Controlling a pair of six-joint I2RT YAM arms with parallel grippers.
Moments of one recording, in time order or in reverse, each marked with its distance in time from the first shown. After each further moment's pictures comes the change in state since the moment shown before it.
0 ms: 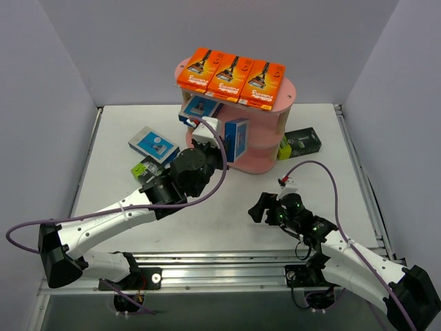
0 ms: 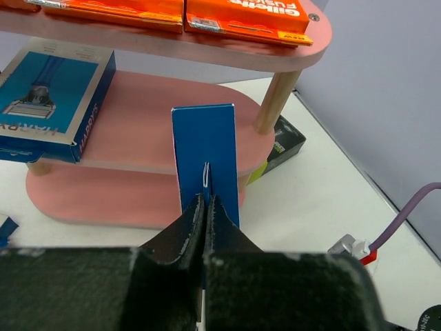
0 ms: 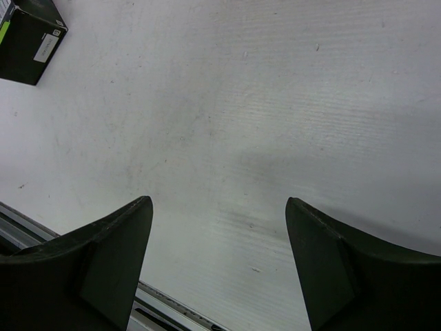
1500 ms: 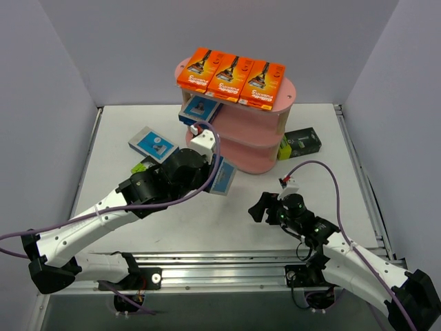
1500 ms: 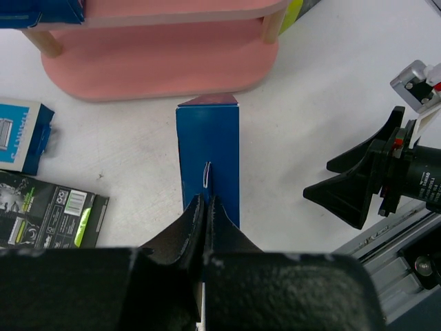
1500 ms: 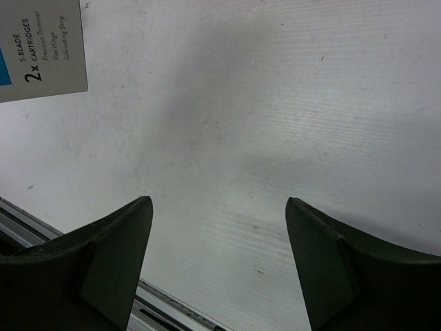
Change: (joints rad) left arm -0.001 -0.087 0.130 -0.694 0.153 -0.066; right arm 0.000 -0.038 0.000 -0.002 0.000 -0.006
